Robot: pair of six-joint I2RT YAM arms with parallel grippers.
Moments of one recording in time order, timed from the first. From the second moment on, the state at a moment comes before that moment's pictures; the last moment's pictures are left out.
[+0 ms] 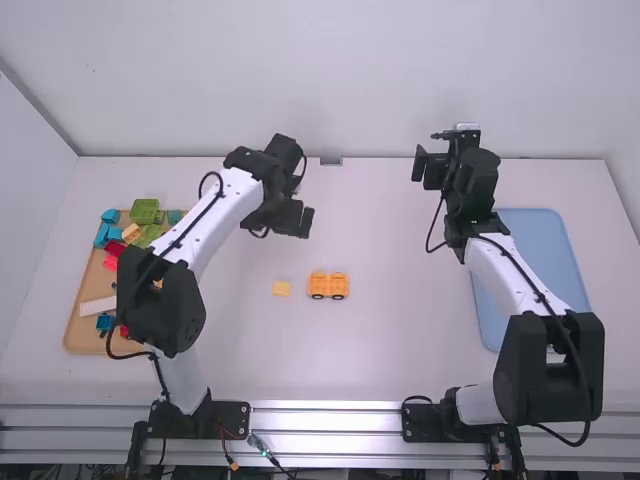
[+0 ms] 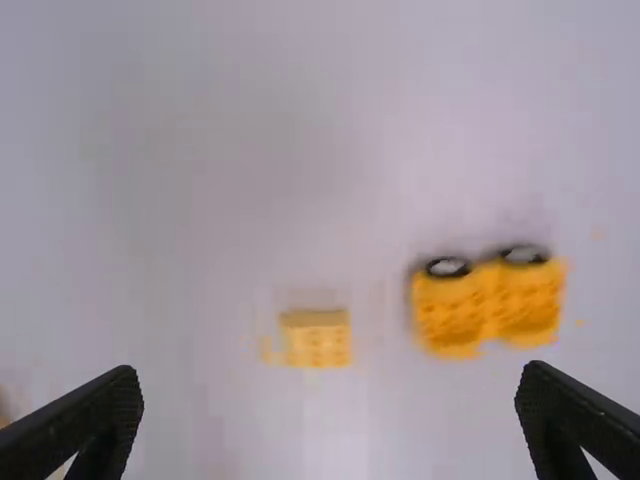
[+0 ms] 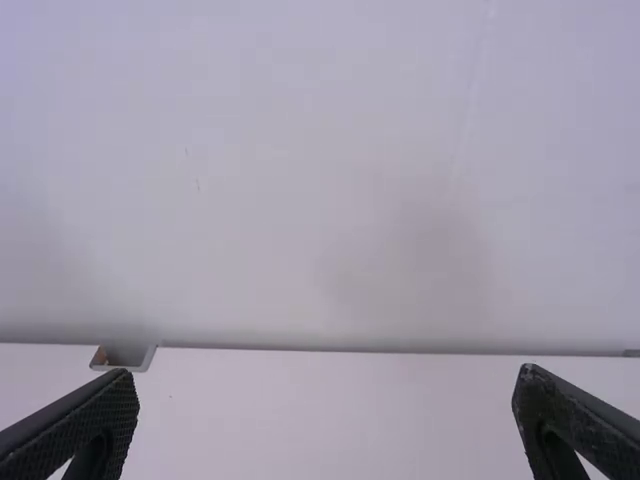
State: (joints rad) left arm -0.35 1.89 1.72 -1.21 -0.01 -0.07; right arm 0.07 1.55 1.02 0.28 0.01 -0.01
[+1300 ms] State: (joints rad) left arm 0.09 1.89 1.15 -0.94 1.02 1.93; right arm 0.09 1.55 1.02 0.28 0.01 0.00
